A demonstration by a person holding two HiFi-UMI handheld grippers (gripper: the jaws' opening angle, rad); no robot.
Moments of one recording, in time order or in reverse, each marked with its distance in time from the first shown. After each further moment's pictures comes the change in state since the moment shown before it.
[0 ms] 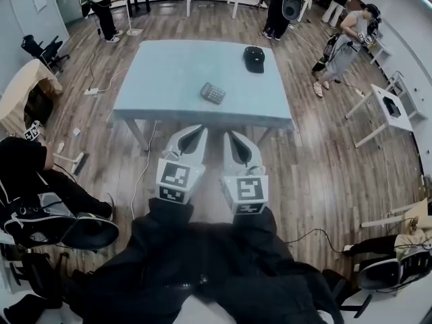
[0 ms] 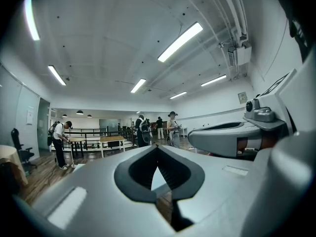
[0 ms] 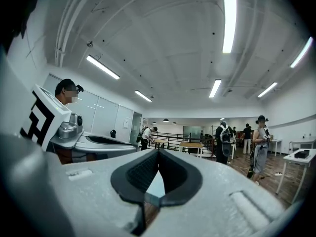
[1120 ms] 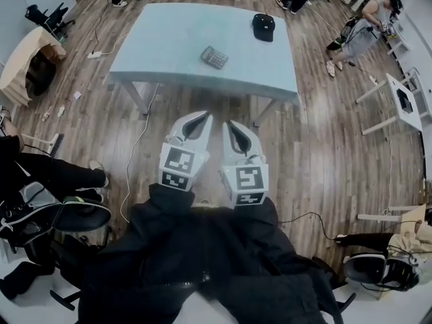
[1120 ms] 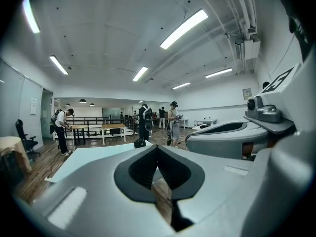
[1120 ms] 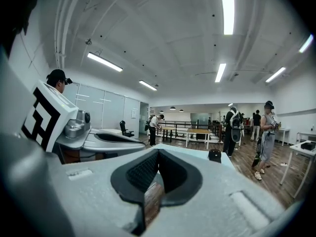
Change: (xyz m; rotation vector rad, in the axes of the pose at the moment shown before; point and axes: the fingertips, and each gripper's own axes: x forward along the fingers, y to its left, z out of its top) left arm 0.018 -0.066 -0.069 -0.050 0.126 0.026; right arm -0.035 -0.019 -0.070 0.031 0.118 0.118
